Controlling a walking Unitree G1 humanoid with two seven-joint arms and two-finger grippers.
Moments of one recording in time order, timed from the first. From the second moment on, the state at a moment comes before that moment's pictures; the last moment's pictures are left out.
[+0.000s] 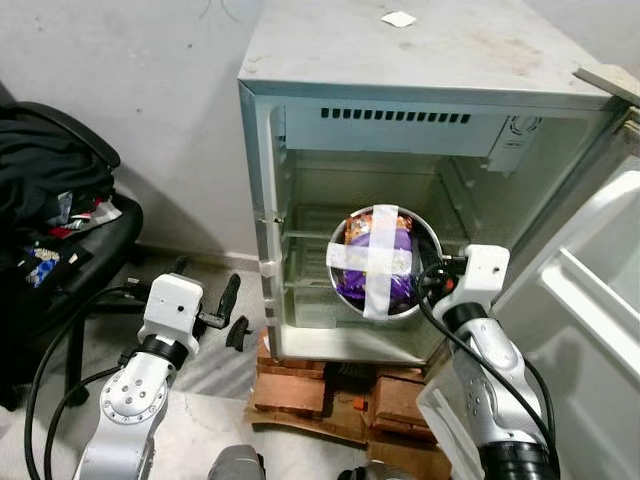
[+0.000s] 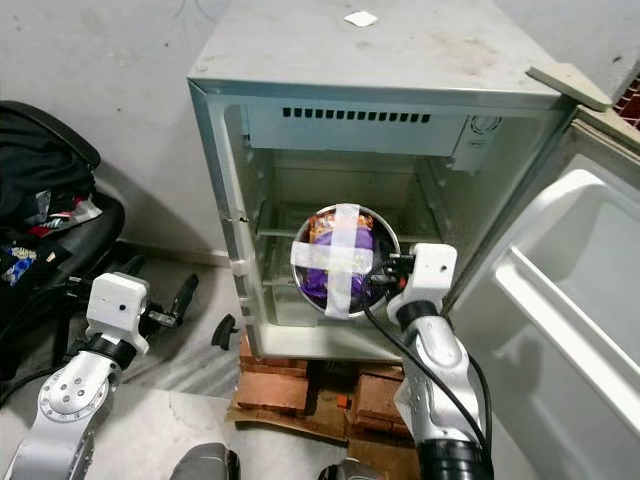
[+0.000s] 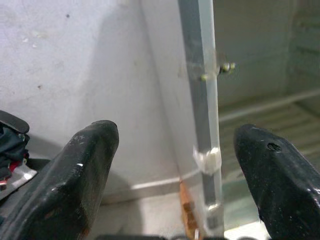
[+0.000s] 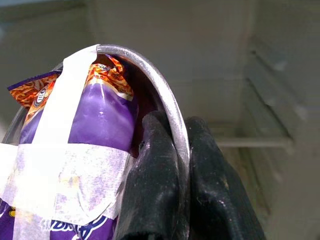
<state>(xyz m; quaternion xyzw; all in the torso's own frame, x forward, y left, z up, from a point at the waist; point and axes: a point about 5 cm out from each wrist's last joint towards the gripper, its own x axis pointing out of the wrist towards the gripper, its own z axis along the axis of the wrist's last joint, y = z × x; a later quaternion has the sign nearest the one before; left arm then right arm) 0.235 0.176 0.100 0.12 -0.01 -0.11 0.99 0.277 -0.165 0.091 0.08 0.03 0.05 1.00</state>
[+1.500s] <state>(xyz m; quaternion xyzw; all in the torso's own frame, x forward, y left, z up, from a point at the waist) 0.232 0.150 0.107 0.05 -0.02 -0.11 0.99 0.274 -0.162 0.097 0.07 0.03 0.03 1.00</state>
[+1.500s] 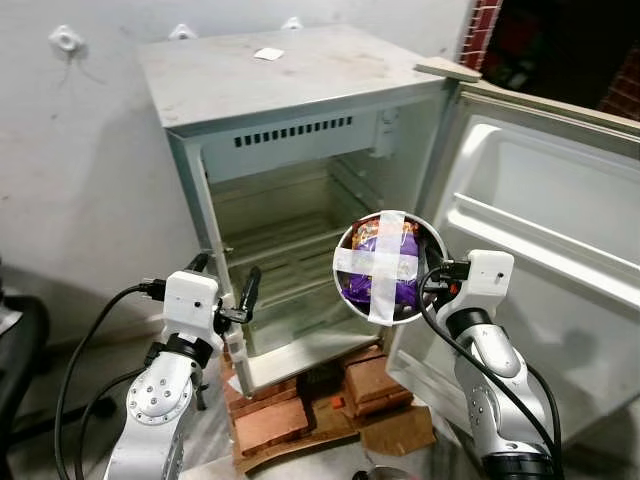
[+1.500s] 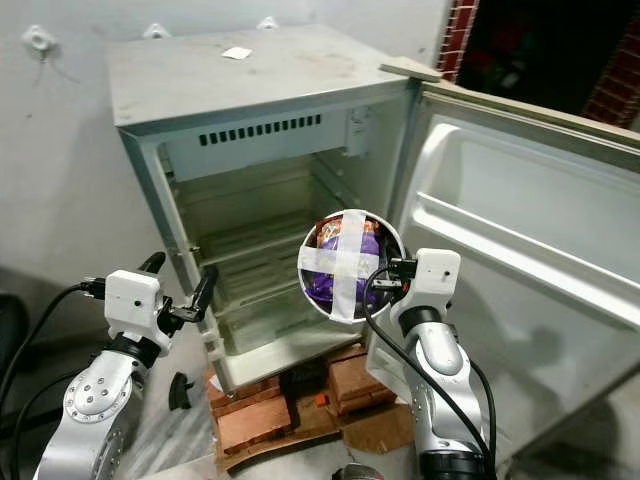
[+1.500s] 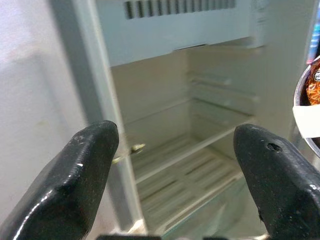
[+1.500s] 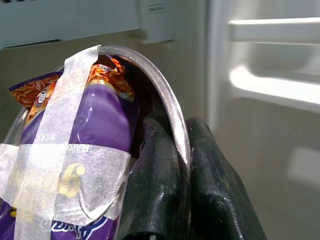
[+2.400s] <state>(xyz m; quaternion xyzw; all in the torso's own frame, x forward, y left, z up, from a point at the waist) 0.226 0.154 0.101 0.04 0.01 -0.08 1.00 0.273 -0.156 0.095 0.06 0.05 0.07 0.99</state>
